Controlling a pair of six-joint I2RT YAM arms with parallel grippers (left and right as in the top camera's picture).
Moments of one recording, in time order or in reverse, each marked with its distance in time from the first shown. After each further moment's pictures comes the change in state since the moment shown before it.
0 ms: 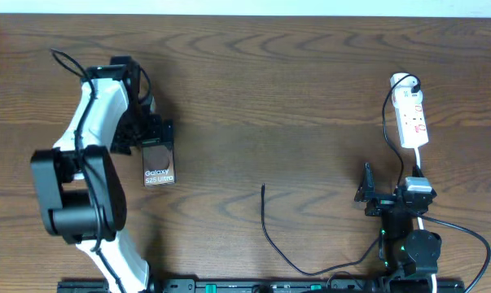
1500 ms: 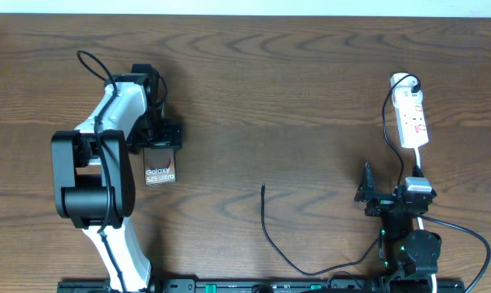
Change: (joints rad) left arm -0.060 0.094 -0.048 0.163 -0.110 -0.042; right arm 0.000 0.000 0.000 0.000 0.000 0.000
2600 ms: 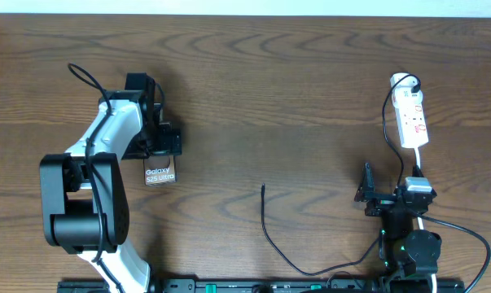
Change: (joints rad) left arm 0.003 -0.163 -0.195 0.153 0.031 -0.010; right arm 0.000 0.000 0.000 0.000 0.000 0.000
